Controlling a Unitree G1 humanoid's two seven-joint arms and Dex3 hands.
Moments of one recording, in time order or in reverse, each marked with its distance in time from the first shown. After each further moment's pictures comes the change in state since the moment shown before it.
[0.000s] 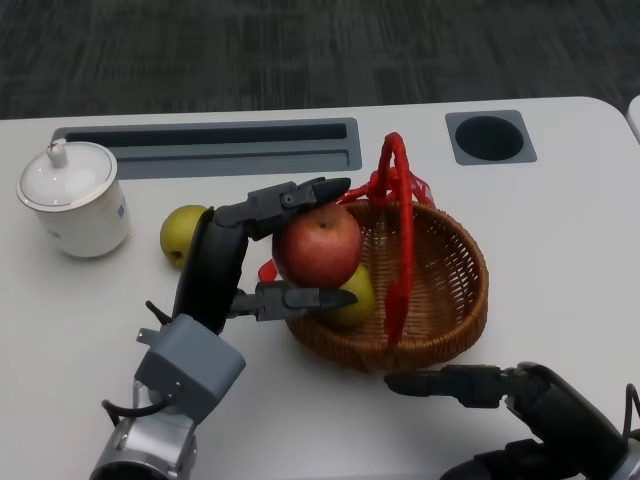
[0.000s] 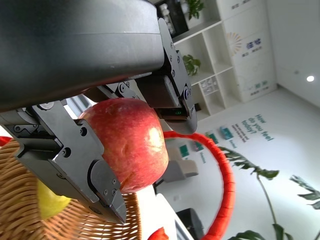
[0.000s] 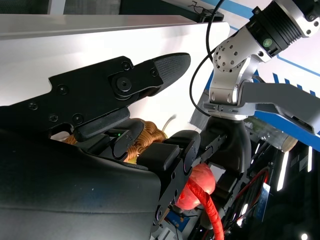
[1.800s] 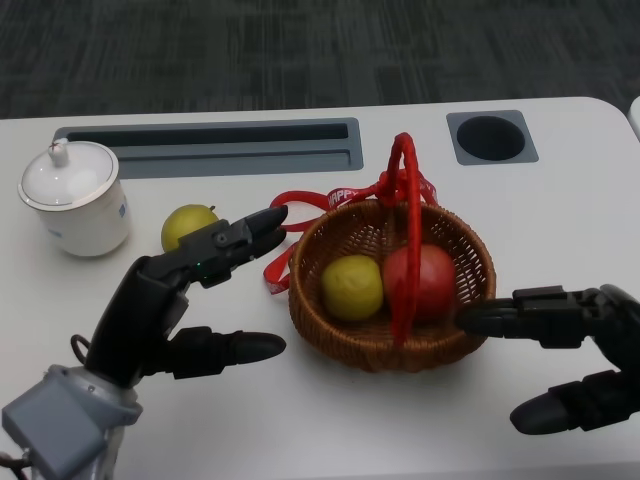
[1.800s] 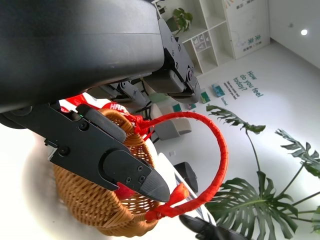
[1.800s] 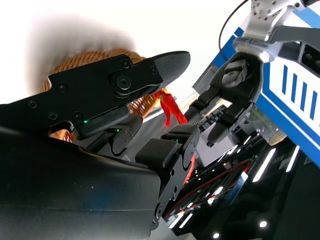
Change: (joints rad) left arm 0.213 0.121 0.113 -0.224 -0.305 -0.019 -0.544; right arm -0.104 -0.204 -0.047 -0.093 0.072 -0.072 -0.005
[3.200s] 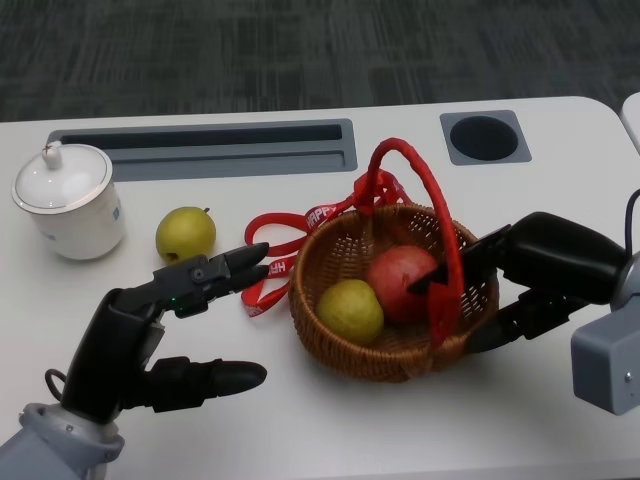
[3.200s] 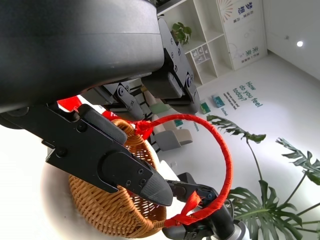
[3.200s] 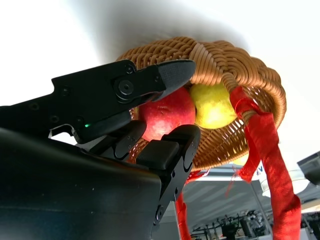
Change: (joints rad) left arm 0.098 0.002 0.017 -0.070 0.015 -0.037 0.045; right arm -0.550 -0.045 0.337 0.536 -0.784 0.146 -0.520
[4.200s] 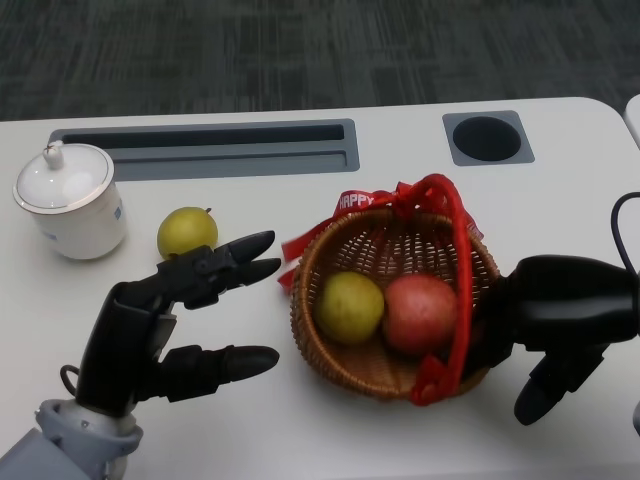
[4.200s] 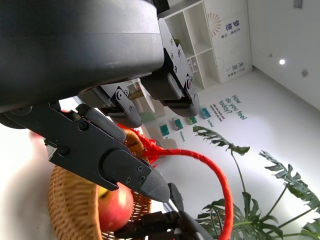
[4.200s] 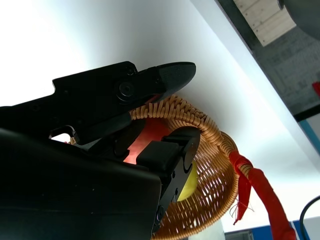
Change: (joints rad) left arm -0.028 -0.057 0.008 0.028 -0.017 -0.048 0.019; right arm -0.013 -0.137 0.188 -0.170 -0.173 -0.192 -0.062
